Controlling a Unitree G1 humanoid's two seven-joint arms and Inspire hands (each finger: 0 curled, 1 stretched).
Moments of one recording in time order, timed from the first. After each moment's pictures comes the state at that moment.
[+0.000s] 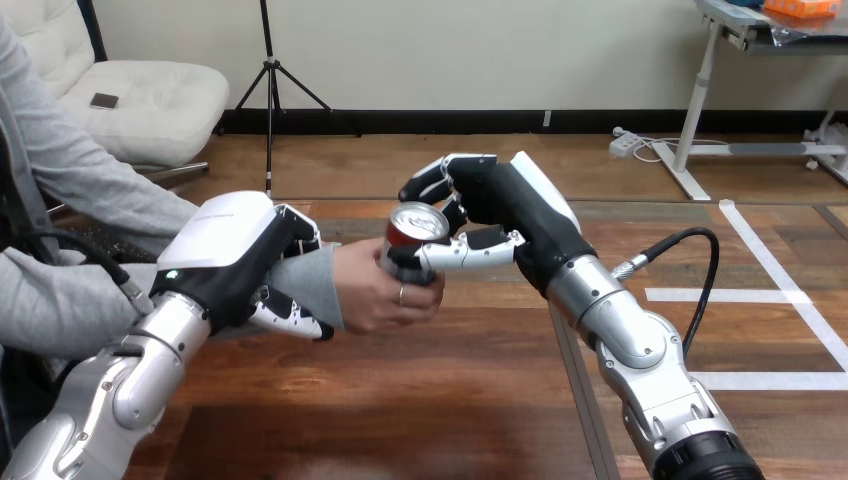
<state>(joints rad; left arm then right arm) -0.33 0.55 -0.19 0.41 0.65 -0.34 0.00 -0.55 -0.12 0.11 0.68 -0.14 -0.34 0.22</state>
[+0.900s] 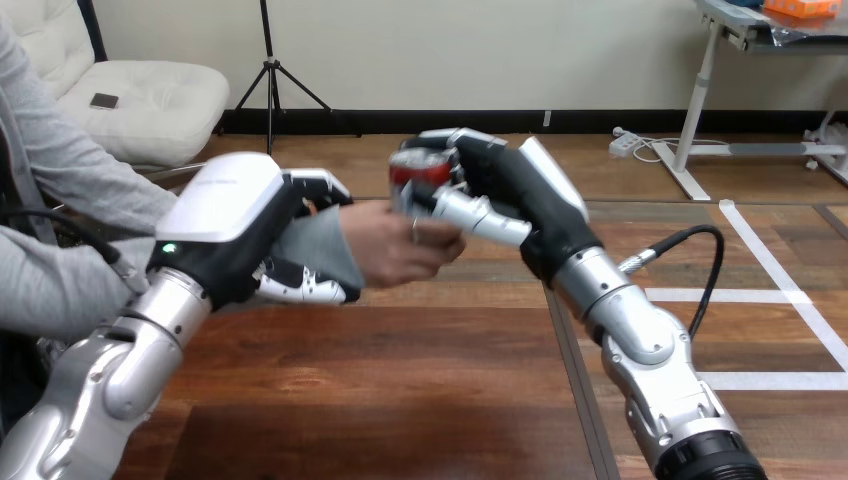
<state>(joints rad) -0.29 0.57 -0.14 0.21 0.61 -0.34 0.00 -0.55 -0.13 0.08 0.65 -0.07 -0.37 0.23</state>
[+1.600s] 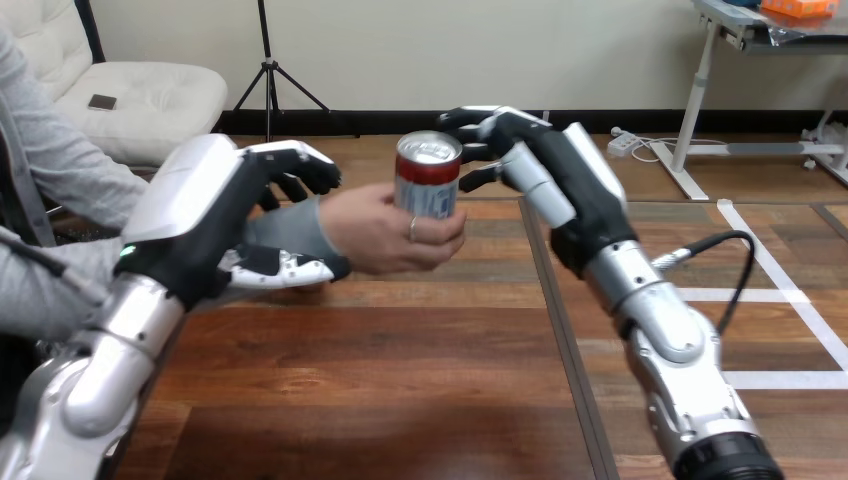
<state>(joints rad) -0.20 0.57 -0.05 0.14 0.39 -0.39 -0.02 -0.54 -0.15 0.01 0.65 0.00 -0.42 0.26</state>
